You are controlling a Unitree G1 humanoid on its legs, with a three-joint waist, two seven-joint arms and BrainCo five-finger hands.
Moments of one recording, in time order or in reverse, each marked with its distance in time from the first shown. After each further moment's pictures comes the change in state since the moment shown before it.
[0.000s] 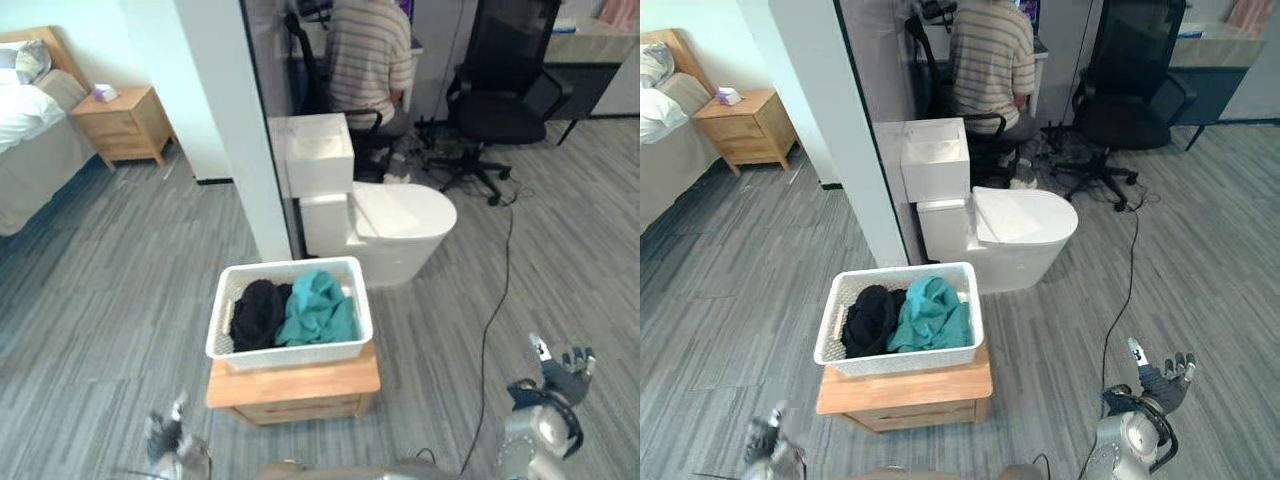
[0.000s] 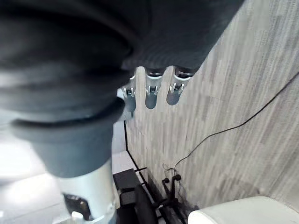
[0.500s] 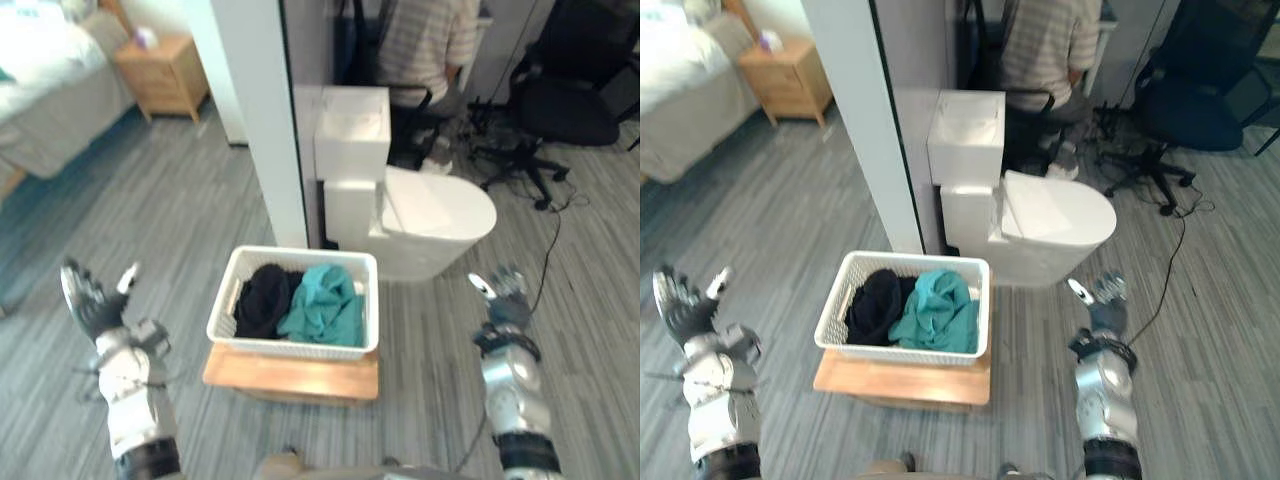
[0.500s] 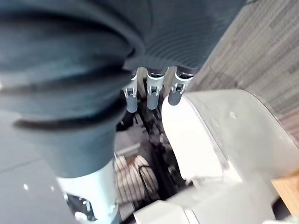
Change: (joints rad) left arm -0.301 0.246 0.010 -0.430 0.391 0.069 0.150; right arm -0.304 -0.203 0.314 0.127 0.200 0.061 0.199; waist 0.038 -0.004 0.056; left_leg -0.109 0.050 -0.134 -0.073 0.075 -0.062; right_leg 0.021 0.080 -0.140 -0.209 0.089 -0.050
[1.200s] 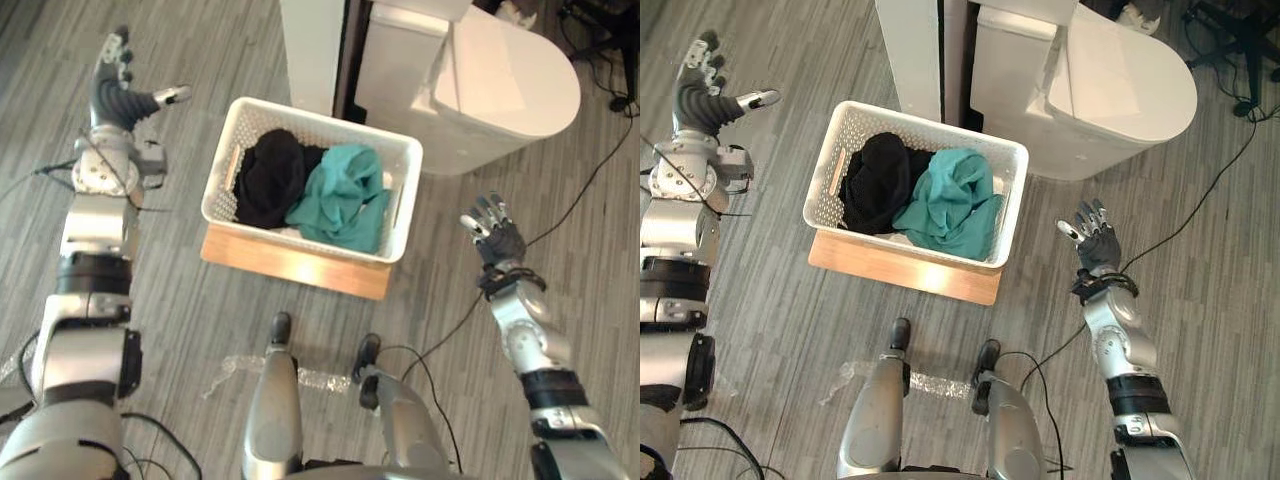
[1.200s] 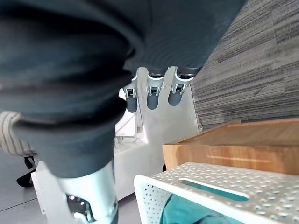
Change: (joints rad) left arm -0.826 0.506 -0.514 0.549 -0.076 0.097 -0.246; right arm -0.152 -0.289 0.133 -0.005 0.234 0.108 0.074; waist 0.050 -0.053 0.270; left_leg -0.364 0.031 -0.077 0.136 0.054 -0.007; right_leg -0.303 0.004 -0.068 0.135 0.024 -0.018
